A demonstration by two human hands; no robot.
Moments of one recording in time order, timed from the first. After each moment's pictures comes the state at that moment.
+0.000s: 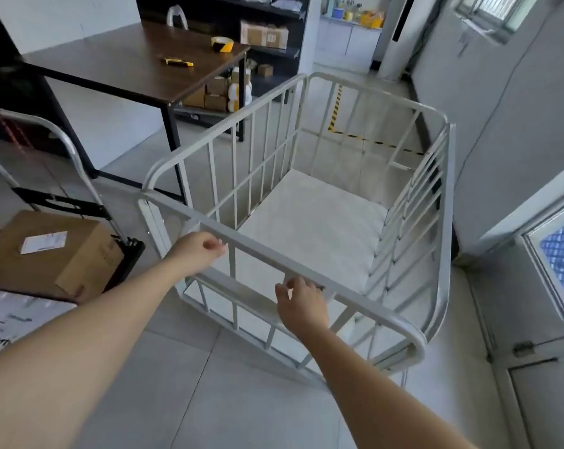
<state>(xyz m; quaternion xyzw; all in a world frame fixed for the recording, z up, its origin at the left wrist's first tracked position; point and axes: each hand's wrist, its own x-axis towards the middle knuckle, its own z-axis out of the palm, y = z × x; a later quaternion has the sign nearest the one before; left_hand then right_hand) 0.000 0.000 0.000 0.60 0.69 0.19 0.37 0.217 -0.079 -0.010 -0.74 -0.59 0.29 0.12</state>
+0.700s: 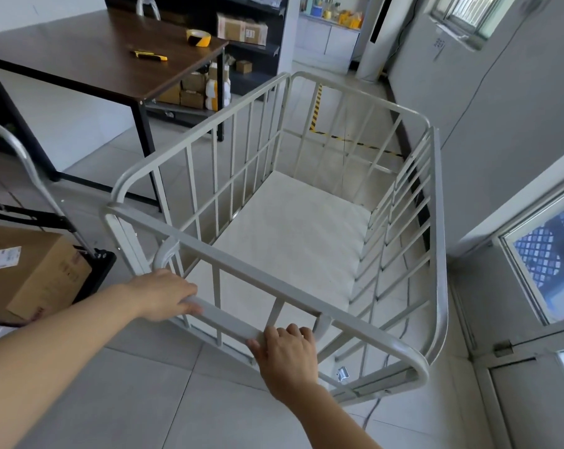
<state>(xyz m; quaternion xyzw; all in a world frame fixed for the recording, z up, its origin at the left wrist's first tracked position) -0.039 0.038 -0.043 0.83 0.48 -0.21 0.17 0.208 -0.090 -0.056 -0.69 -0.72 0.08 -0.01</state>
